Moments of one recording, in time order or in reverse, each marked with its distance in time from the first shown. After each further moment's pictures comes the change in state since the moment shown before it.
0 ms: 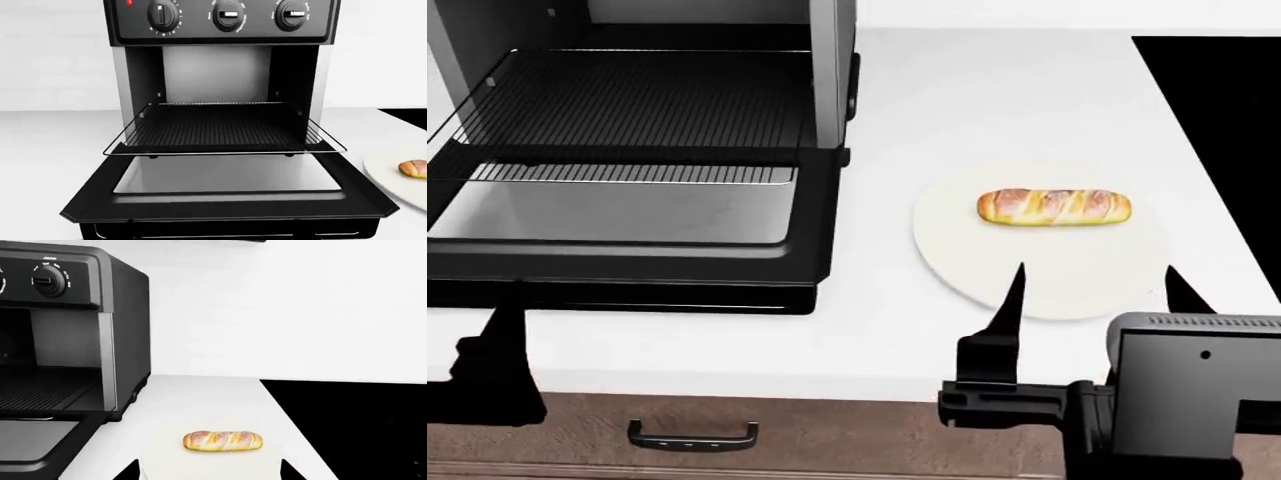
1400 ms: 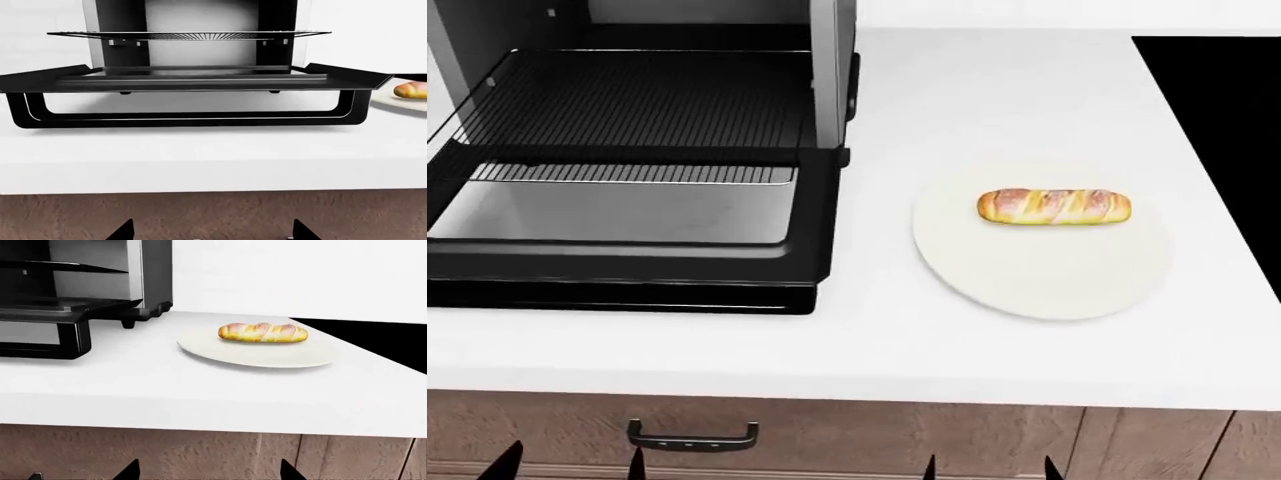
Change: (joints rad) left arm 0.382 0.201 0.301 -0.784 0.513 1.214 0.172; right arm -0.349 -0.189 -0.195 0.752 -0.379 -1.009 -0.159
